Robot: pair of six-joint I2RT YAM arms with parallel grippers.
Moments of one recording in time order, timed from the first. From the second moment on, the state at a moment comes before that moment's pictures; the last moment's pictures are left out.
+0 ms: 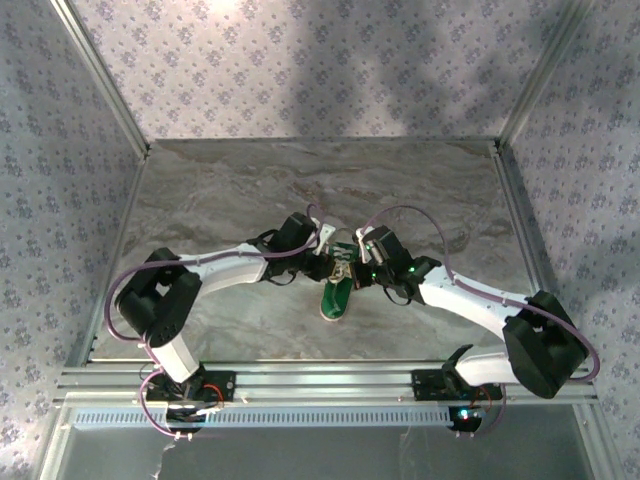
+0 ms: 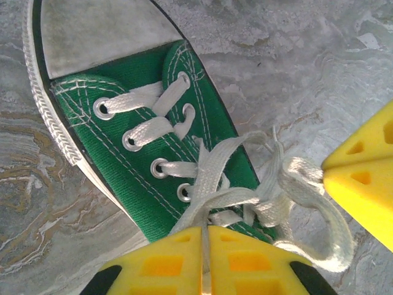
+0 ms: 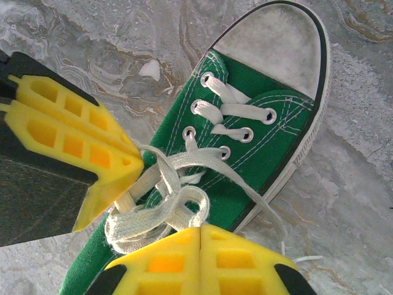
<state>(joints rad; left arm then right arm) -0.78 1.69 0.96 -0.12 0.30 -0.30 0.70 1.31 0.71 -0.23 -0.03 0.35</state>
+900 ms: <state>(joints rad) -0.78 1.75 0.99 -0.16 0.33 -0.30 0.70 1.31 0.71 -0.23 -0.03 0.35</state>
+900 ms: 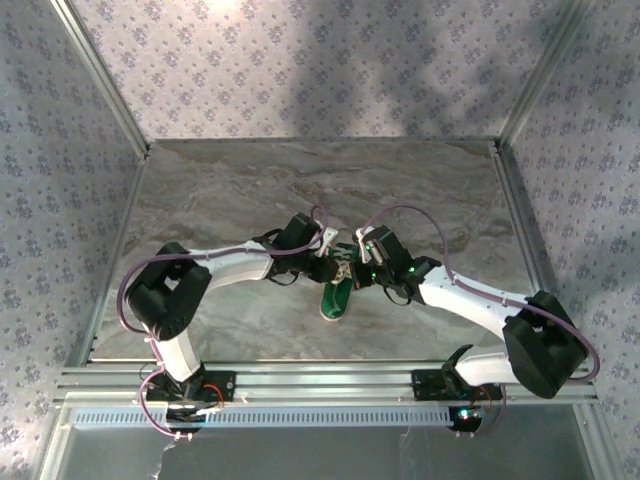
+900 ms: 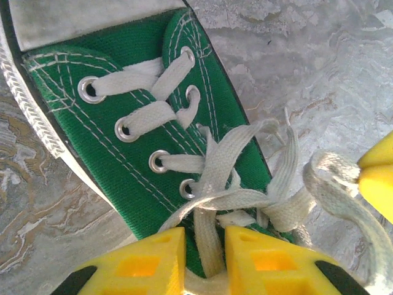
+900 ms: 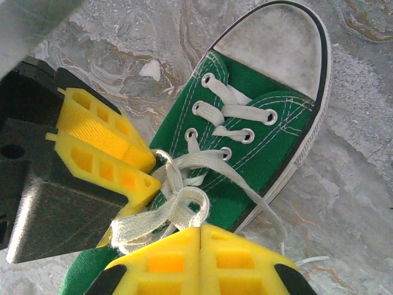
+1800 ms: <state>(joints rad) -0.76 1.61 0.91 -0.13 0.40 -0.28 0.70 1.31 0.71 -0.23 0.00 0.35</state>
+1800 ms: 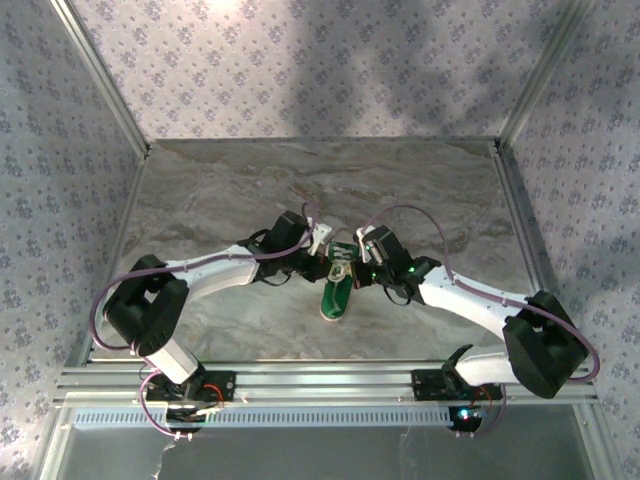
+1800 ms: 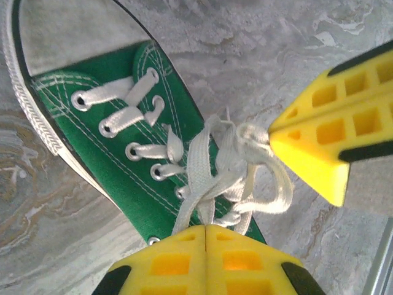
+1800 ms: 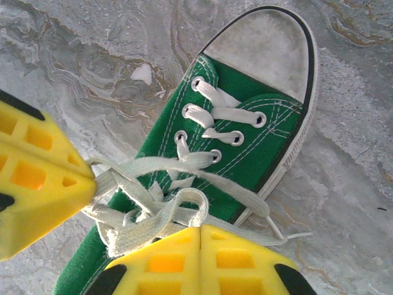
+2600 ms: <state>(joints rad) -0.69 1.51 0.77 -0.07 0.49 -0.24 0.64 1.30 0.71 -0.26 0.03 0.36</state>
